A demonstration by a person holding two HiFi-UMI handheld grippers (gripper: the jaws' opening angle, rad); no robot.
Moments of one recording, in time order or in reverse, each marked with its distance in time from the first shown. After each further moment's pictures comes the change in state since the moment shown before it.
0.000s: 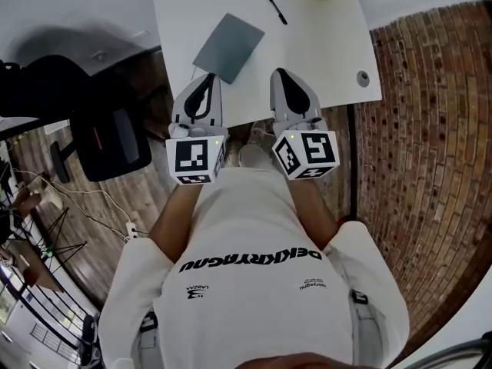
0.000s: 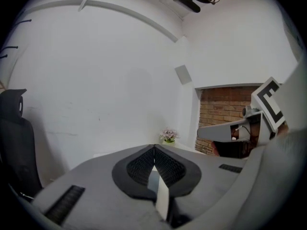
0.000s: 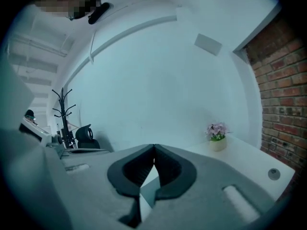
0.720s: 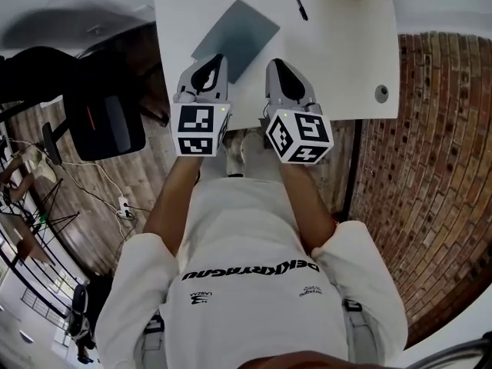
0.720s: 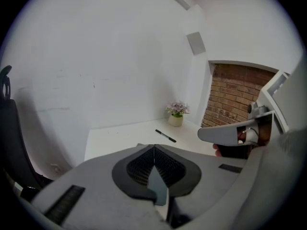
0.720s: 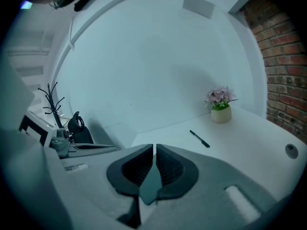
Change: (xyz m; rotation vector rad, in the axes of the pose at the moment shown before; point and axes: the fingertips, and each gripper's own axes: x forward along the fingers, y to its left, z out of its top) left arm 0.115 0.040 -0.102 -0.049 0.296 0.023; right arm 0.107 -0.056 -0.101 0.114 0.244 -0.008
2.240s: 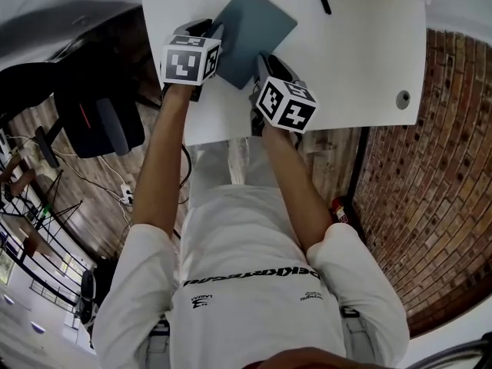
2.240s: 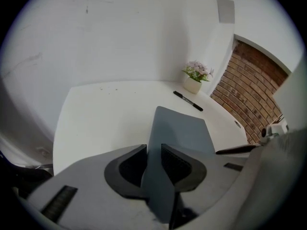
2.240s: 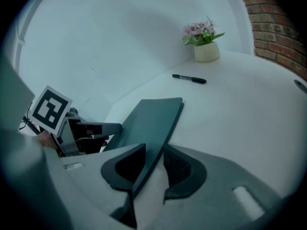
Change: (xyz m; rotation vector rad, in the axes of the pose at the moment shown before) left arm 0.155 0.099 -0.107 -0.060 0.412 -0.106; right arm 0.123 -0.049 -0.154 0.272 0.360 -0.147
